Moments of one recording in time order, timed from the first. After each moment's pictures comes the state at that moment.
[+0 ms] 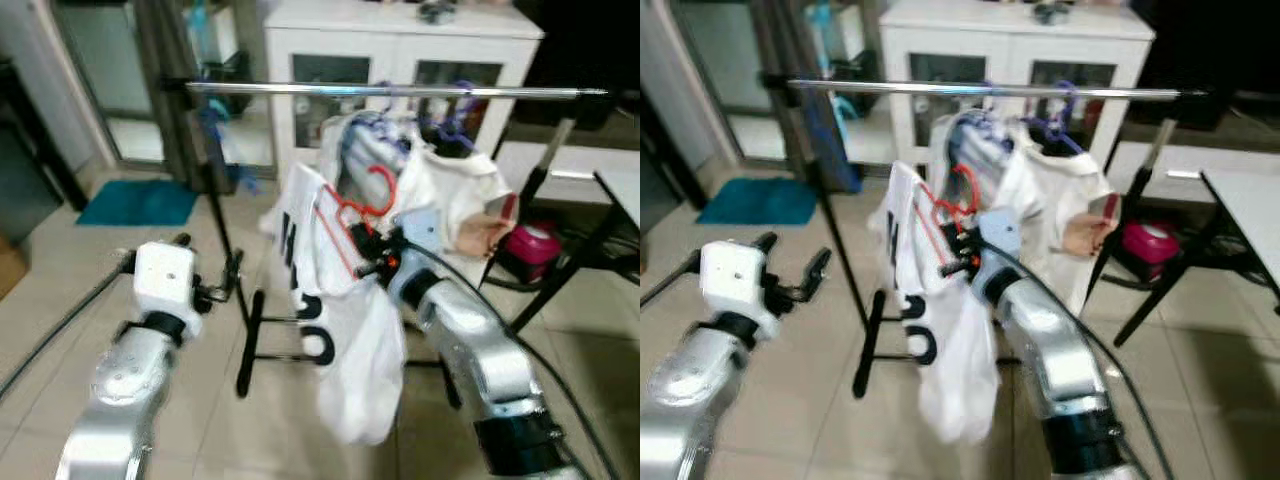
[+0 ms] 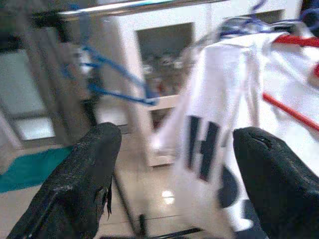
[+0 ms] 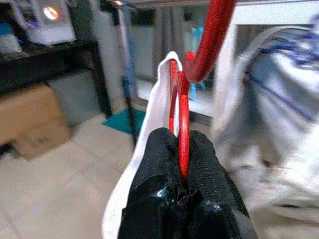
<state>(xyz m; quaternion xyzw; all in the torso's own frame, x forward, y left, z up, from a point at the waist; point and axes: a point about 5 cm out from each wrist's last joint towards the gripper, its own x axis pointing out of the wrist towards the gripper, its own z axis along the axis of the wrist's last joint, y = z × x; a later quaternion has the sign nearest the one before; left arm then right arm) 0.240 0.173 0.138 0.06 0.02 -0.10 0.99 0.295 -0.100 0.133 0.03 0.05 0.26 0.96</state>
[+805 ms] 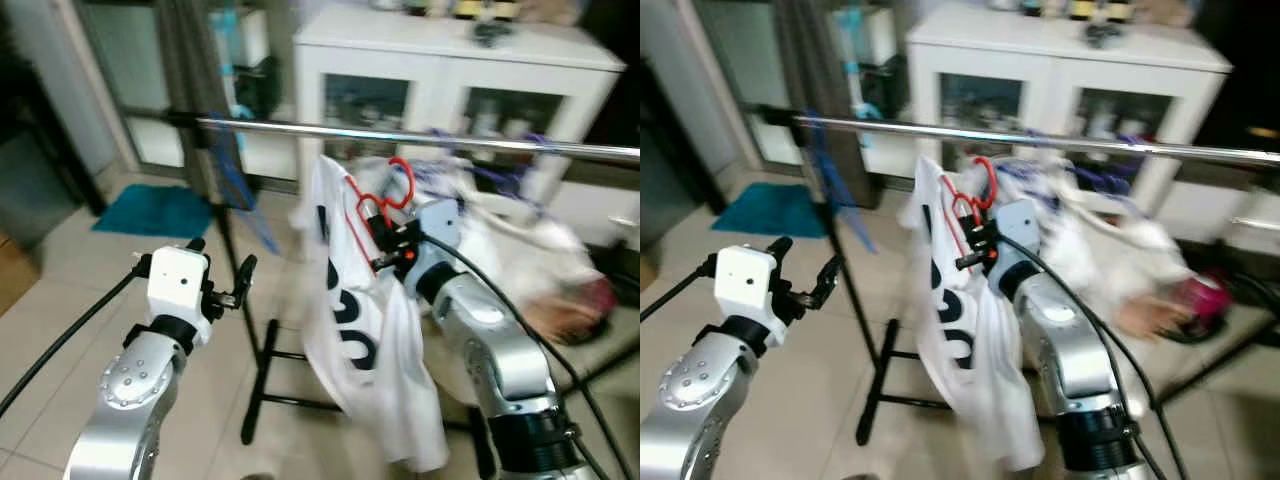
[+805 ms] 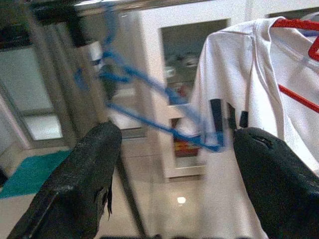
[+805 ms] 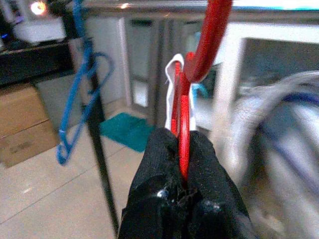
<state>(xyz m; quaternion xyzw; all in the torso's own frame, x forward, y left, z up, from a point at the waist) 0.233 0.177 0.134 0.08 0.03 -0.10 0.99 0.295 -0.097 0.139 0.02 0.05 0.26 0.97</state>
